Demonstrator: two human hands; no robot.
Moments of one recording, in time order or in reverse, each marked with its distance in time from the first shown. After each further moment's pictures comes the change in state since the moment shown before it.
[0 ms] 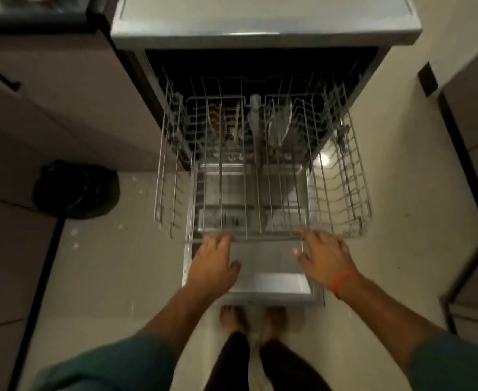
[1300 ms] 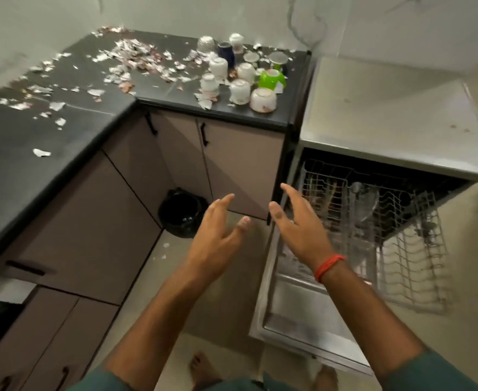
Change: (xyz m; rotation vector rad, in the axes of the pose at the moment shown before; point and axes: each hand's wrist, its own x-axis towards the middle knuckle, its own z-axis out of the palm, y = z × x) left_hand -0.235 -0.161 -0.325 -0.606 0.536 0.015; right_hand -0.124 -0.445 -0.138 0.623 0.271 -0.439
